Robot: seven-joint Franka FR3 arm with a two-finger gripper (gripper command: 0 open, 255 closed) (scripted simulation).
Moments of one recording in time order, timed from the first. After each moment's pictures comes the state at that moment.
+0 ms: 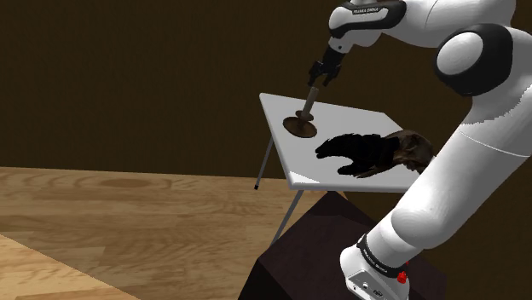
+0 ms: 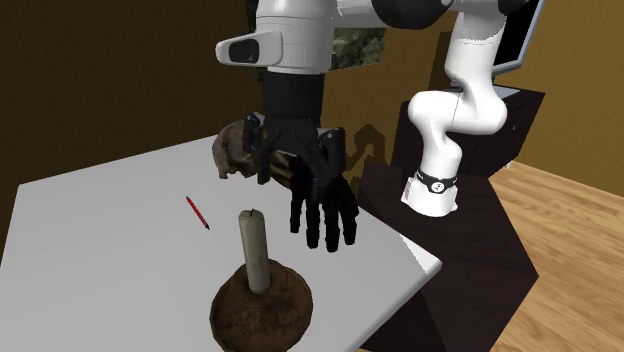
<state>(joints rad) -0.18 0.11 -0.37 -1.74 0.10 1.98 -0.32</state>
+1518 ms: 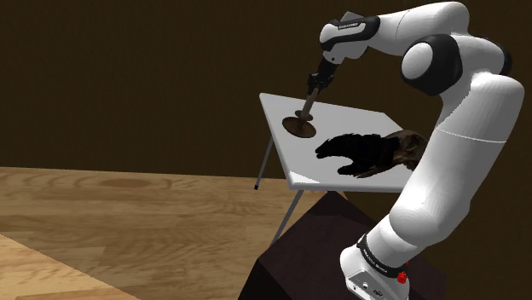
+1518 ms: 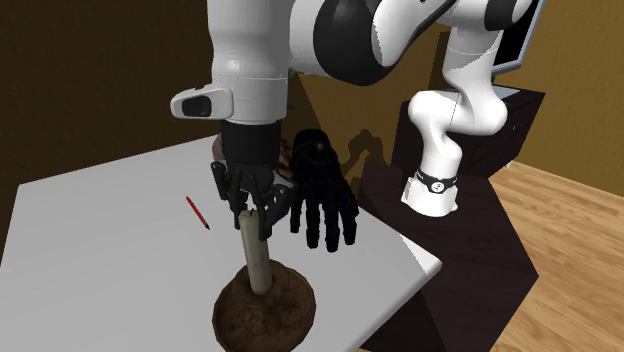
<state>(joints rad) -0.24 0.30 -0.38 -1.63 0.18 2.05 -0.39</state>
